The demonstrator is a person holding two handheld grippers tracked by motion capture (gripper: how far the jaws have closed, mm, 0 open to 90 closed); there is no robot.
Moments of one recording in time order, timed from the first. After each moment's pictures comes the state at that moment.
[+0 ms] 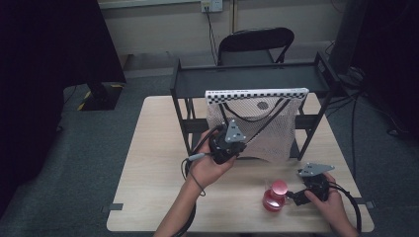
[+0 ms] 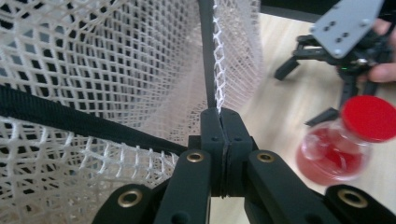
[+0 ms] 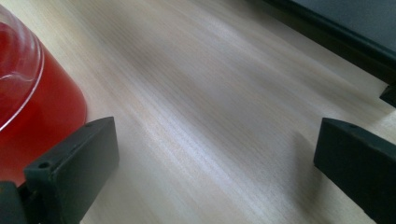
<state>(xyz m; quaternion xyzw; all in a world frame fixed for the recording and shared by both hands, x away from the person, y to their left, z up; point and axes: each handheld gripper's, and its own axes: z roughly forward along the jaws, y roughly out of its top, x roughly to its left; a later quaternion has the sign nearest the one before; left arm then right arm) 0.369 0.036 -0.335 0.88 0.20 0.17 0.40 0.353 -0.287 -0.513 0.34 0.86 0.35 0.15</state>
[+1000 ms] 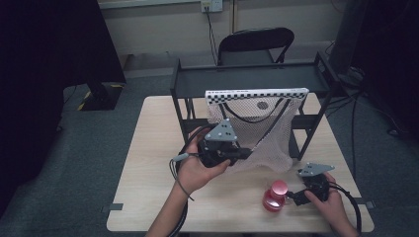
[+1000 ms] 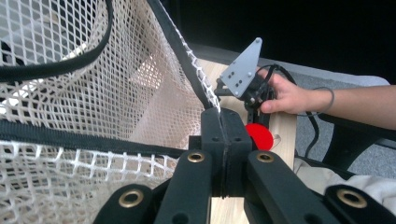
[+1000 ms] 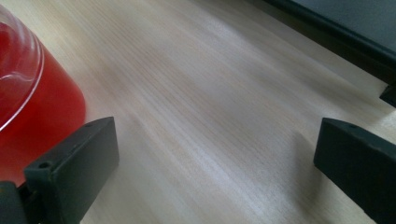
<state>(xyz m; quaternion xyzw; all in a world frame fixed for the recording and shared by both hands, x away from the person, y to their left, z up) 0.342 0.057 -0.296 0.86 0.14 0.07 0.49 0.353 -0.287 -0.513 0.34 0.86 0.35 0.15</state>
